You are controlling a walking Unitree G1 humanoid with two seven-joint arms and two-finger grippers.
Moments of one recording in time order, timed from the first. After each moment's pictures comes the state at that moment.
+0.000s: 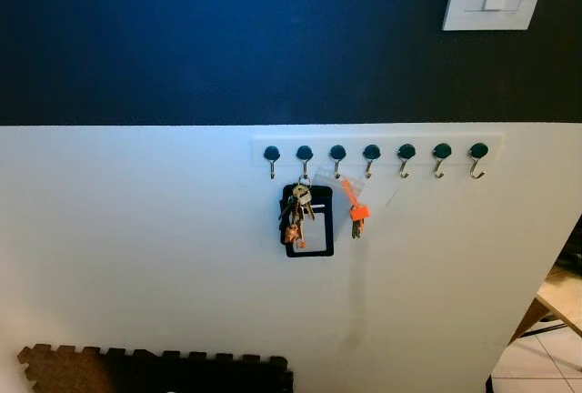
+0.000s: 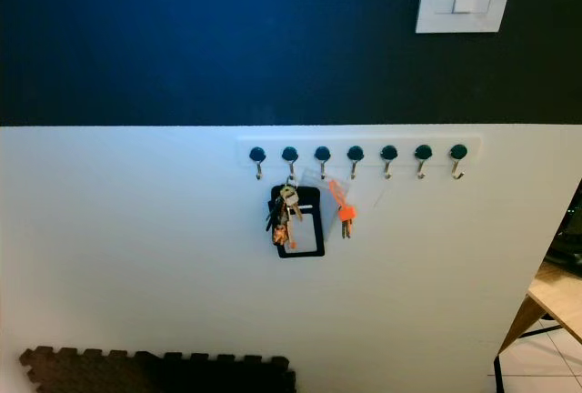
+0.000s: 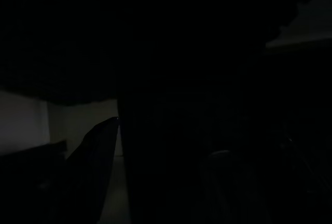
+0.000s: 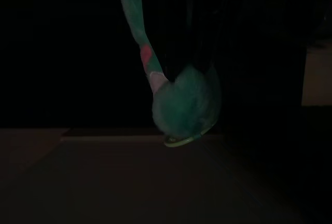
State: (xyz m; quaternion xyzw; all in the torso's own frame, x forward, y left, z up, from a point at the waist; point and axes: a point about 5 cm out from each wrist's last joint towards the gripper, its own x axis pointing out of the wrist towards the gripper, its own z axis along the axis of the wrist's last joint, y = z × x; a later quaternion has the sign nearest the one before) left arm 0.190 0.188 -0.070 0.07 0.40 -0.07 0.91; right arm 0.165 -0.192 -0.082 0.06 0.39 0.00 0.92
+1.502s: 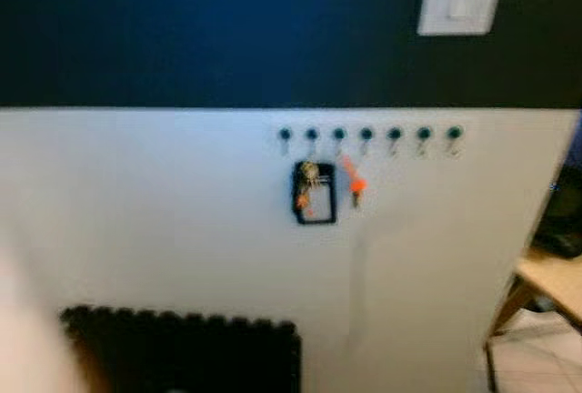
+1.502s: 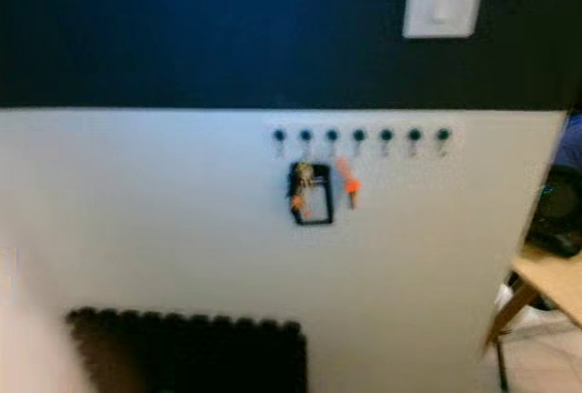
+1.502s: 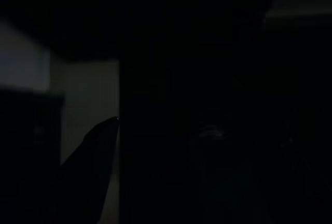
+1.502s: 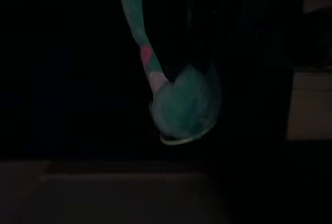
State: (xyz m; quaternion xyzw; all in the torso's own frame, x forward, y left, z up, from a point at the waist) left arm 0.173 0.184 -0.085 0.05 0.44 -0.06 0.90; right arm 0.159 -0.192 -0.087 0.08 0.40 -0.02 0.91
